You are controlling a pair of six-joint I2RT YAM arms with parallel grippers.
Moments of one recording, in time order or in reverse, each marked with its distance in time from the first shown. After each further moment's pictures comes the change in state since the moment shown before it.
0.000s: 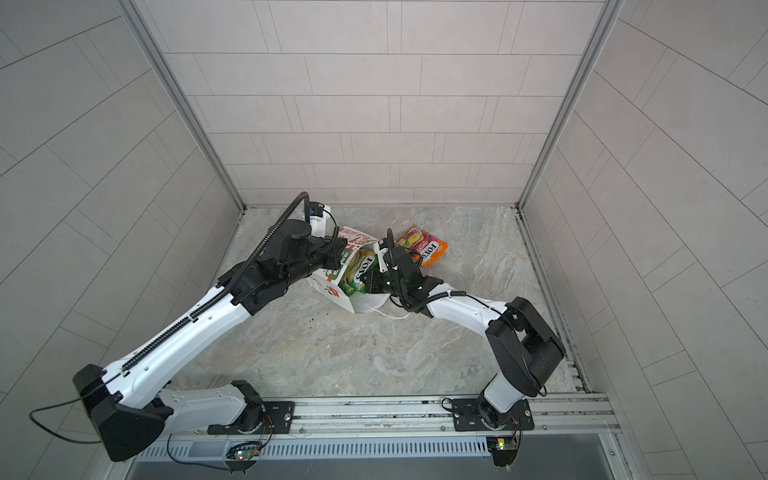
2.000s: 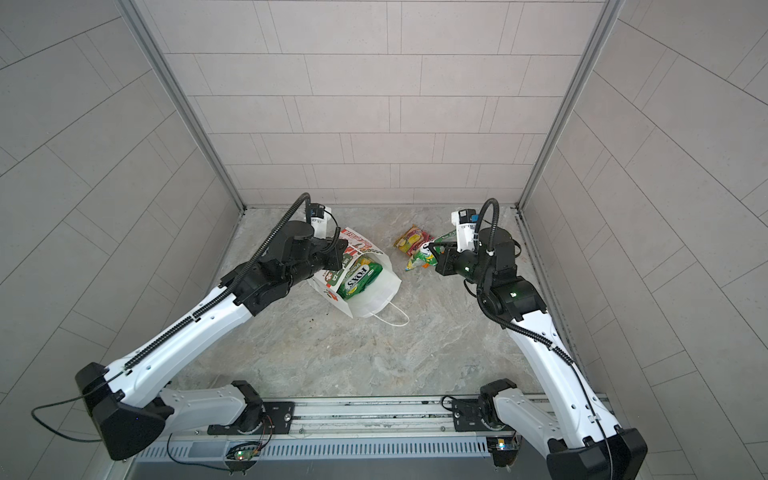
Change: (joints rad) left arm -0.001 0.008 -0.002 0.000 -0.019 -0.026; right arm -0.480 -0.573 0.063 -0.470 -0.161 -0.277
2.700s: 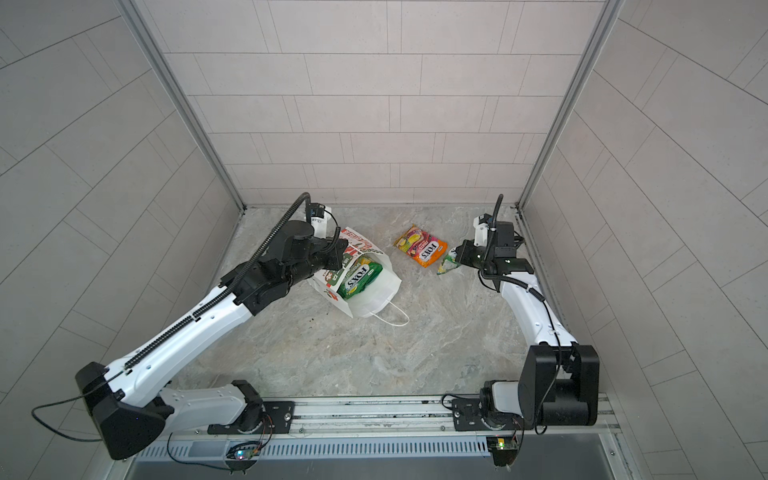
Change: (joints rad) left arm 0.000 0.000 0.000 0.000 0.002 0.000; right arm -0.257 0.392 -0.016 0.051 0.019 -0.047
